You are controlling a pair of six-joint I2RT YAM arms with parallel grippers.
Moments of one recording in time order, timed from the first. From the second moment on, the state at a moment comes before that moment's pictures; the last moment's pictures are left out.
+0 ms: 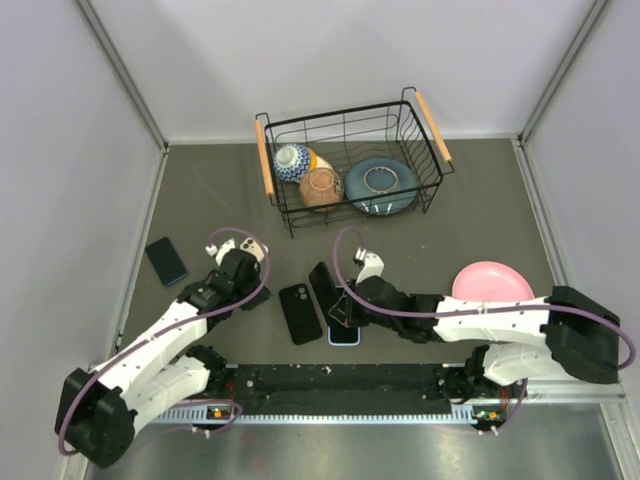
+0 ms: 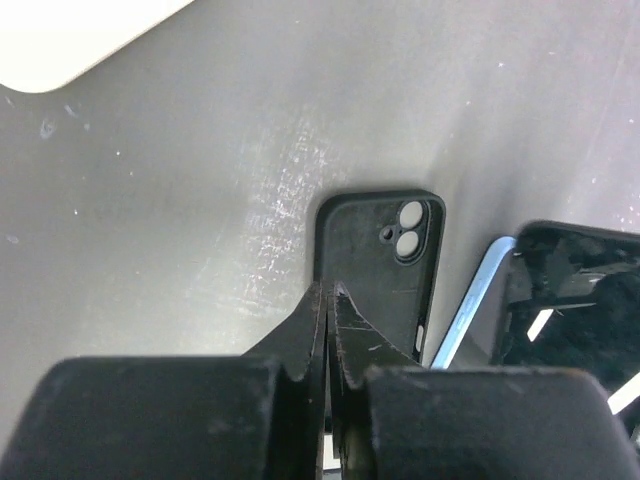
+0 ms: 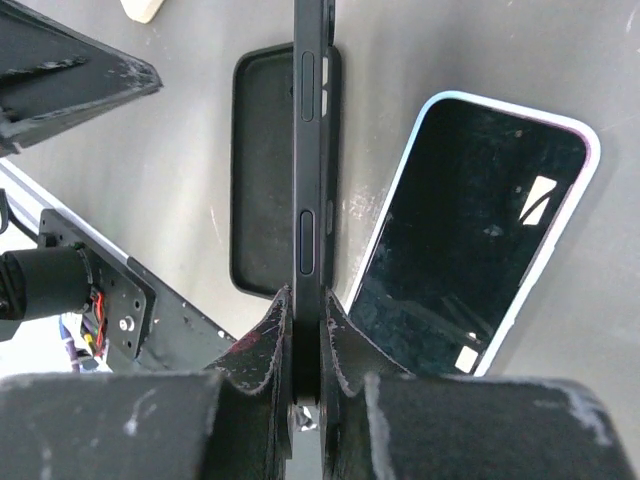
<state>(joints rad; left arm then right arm) -0.52 0.92 0.52 -0.53 -0.13 -0.99 1.18 1.25 0.60 0.03 0.24 0.91</state>
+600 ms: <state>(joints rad) -0.51 0.87 0.36 -0.47 -0.11 -1.00 1.22 1.51 0.68 0.16 0.18 1.07</state>
